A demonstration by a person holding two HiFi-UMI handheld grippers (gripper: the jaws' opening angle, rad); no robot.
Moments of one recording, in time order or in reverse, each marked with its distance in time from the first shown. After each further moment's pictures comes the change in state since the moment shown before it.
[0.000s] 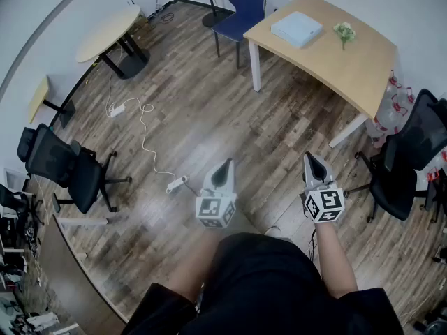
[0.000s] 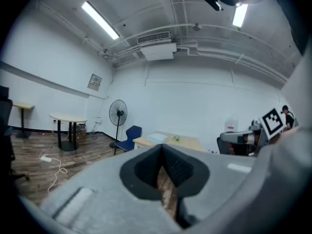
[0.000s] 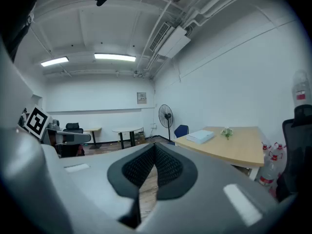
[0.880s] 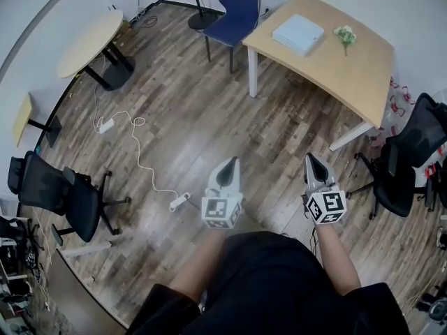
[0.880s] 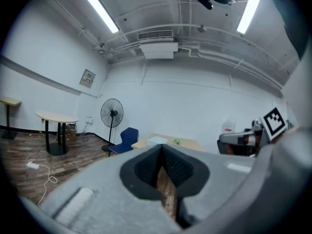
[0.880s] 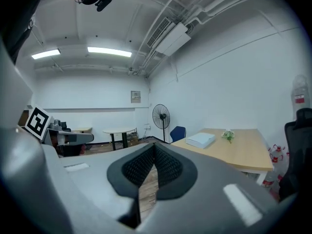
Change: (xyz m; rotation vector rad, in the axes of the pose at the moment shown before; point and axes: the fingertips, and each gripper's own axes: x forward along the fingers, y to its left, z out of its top) left arm 0.110 0.152 0.050 0.014 -0.008 -0.101; right arm 0.172 0.039 0.034 -0.006 -0.009 -0.090
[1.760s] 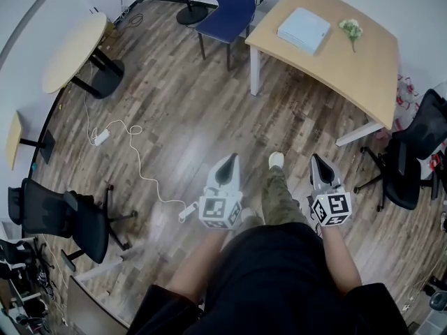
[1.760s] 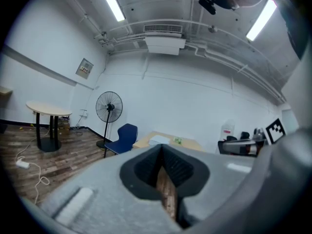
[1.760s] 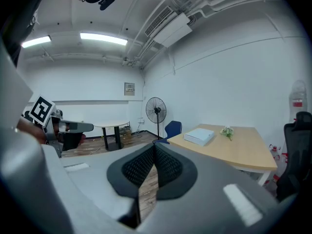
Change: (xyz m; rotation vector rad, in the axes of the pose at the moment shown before) left arm 0.098 0.138 0.013 -0.050 0.042 -0.077; right arm 0.142 0.008 -0.016 -0.008 0.078 -0.095
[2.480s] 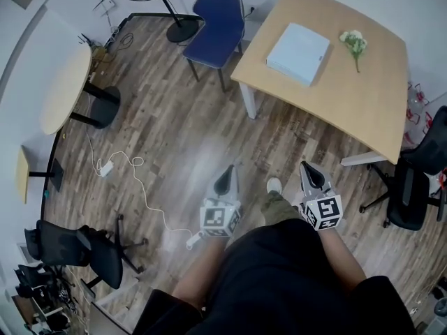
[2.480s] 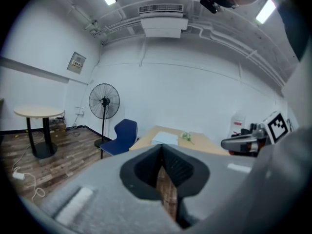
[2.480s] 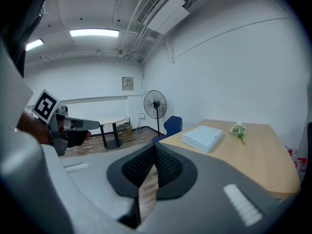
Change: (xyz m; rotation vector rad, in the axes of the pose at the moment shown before) left arm 0.292 0.036 0.017 0.038 0.105 0.032; right arm 0.223 -0.179 0.033 0.011 0.071 0.069
